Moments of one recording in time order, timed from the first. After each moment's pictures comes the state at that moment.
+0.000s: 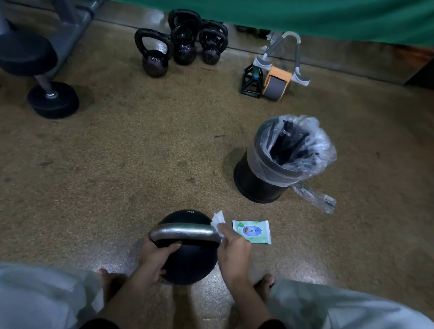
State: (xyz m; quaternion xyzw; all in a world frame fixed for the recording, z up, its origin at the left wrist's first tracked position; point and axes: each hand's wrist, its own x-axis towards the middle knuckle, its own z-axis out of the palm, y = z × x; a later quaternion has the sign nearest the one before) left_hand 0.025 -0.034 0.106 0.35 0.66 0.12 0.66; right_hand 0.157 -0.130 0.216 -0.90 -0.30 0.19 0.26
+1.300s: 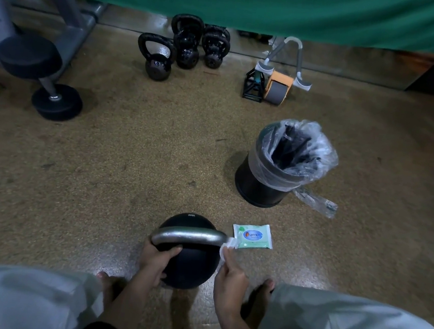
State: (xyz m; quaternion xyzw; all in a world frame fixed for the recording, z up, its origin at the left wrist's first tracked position) left_hand 0.024 -0.035 0.107 0.34 0.65 0.12 0.66; right_hand 0.121 -0.159 0.180 -0.89 -0.17 0.17 0.39
